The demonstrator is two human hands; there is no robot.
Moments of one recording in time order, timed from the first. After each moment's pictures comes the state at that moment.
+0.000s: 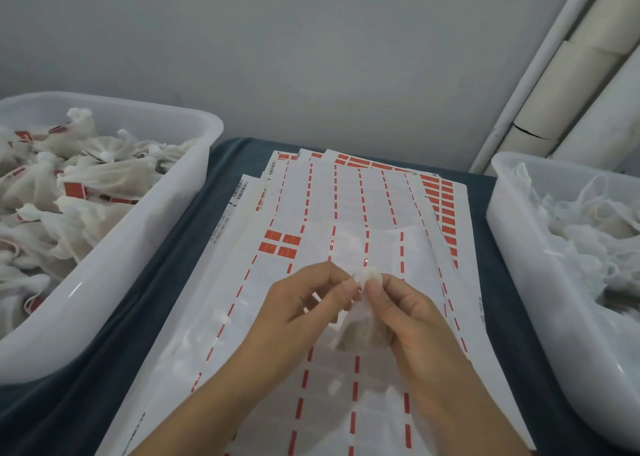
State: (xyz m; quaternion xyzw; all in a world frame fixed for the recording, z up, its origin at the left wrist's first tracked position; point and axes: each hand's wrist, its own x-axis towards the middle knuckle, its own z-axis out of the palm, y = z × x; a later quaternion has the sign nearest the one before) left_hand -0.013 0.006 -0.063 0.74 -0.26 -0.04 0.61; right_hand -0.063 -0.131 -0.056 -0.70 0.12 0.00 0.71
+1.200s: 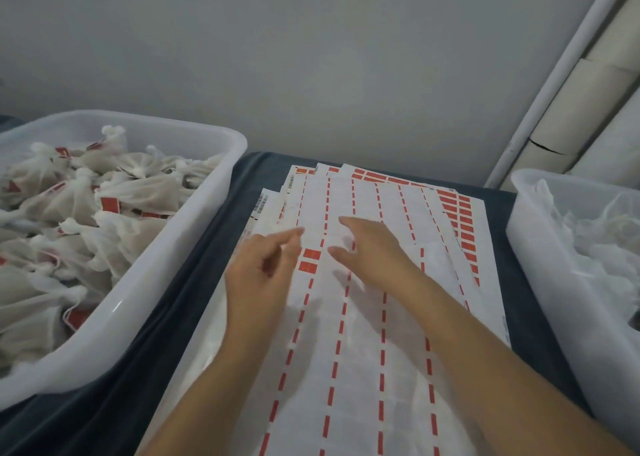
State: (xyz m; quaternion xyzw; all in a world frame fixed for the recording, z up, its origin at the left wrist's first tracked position) left_hand 0.027 0.028 -0.064 0.75 -0.02 0.15 0.64; right_hand 0.064 -0.123 -0.050 -0.98 0.03 0.02 0.20
